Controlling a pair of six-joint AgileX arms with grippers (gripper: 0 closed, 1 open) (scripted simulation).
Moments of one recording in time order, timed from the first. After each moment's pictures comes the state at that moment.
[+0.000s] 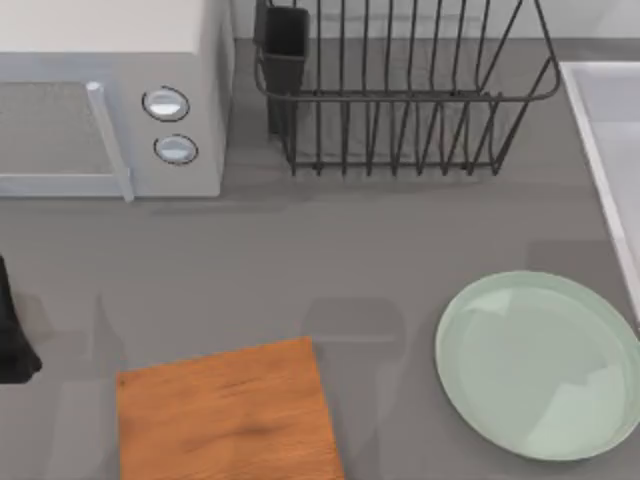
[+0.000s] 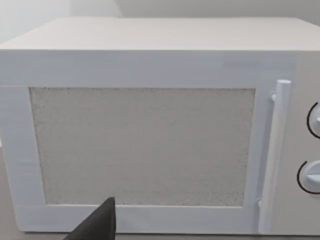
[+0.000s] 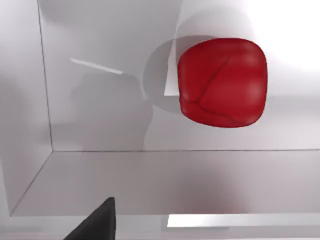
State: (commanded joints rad) left arm 0.00 0.00 0.00 0.00 0.00 0.00; right arm -0.29 1.86 1.30 -0.93 0.00 -0.28
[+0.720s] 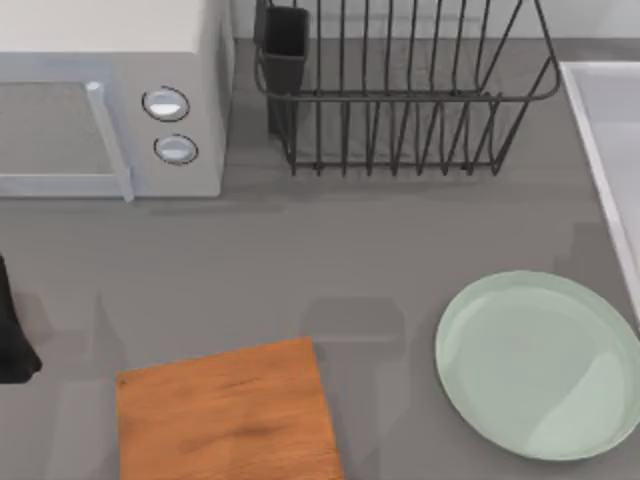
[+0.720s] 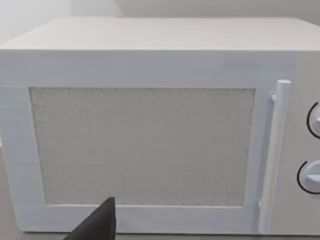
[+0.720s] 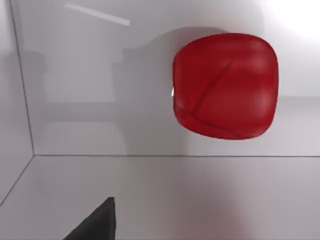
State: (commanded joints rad) left arm 0.00 0.00 0.00 0.00 0.00 0.00; right arm -0.31 2.00 1.36 -0.95 0.00 -0.29
